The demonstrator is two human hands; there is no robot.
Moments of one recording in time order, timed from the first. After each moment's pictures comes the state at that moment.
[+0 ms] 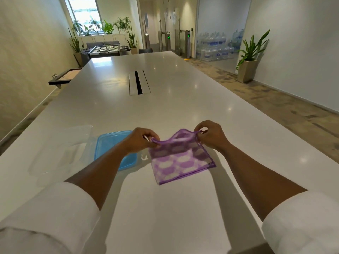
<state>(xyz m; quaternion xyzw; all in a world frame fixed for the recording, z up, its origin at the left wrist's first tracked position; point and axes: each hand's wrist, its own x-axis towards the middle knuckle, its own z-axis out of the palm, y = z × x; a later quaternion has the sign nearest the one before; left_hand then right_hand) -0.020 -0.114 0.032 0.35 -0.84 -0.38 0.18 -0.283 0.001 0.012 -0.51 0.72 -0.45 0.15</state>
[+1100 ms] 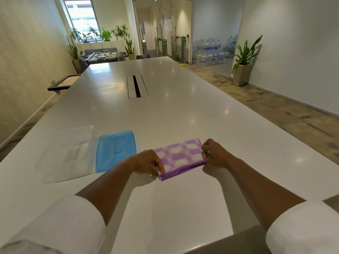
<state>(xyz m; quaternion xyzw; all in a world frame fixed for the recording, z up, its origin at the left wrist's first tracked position) -0.013 -0.058 0.001 0.30 -0.91 -0.27 -0.07 -0.288 0.064 -0.030 -0.62 0.75 -0.19 0.14</state>
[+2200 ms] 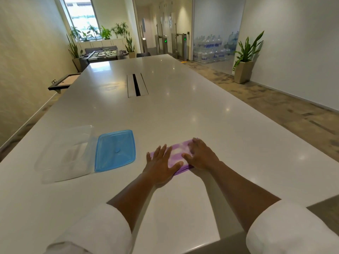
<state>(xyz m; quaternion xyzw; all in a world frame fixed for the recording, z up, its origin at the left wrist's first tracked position) -0.054 -0.028 -0.062 0.40 -0.91 -0.11 0.04 -0.240 0.044 -0.041 -0.58 0.79 -0.15 0.12</state>
